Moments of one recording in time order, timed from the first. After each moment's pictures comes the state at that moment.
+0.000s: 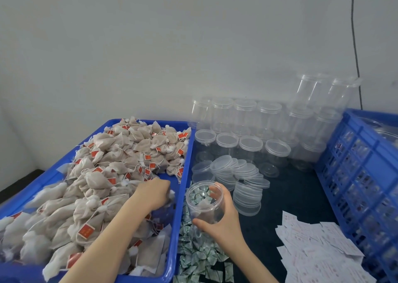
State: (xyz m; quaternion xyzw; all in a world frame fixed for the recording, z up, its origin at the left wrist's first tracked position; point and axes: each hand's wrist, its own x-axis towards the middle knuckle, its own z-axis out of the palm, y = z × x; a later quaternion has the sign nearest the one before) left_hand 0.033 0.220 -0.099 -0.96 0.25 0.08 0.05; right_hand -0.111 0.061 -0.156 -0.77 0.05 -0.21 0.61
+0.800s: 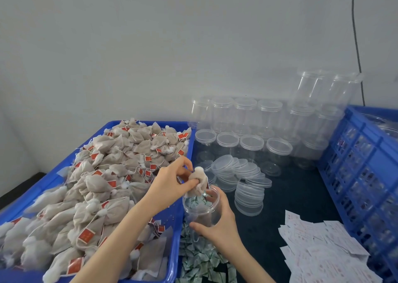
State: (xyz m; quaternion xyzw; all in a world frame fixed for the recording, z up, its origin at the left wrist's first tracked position) left_hand 0.001 0.204 -0.074 -0.81 0.37 -0.02 -0.45; right_hand -0.105 0.071 -0.162 -0.76 0.06 -0.19 0.61
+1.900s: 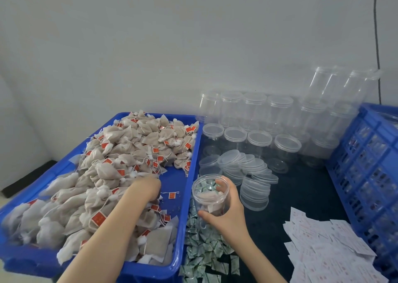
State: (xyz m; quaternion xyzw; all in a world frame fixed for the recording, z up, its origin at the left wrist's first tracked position) left_hand 0.049 0.242 -0.108 -0.95 0.19 0.20 0.17; right_hand -0.107 0.065 -0.162 -0.75 0.05 -0.20 0.62
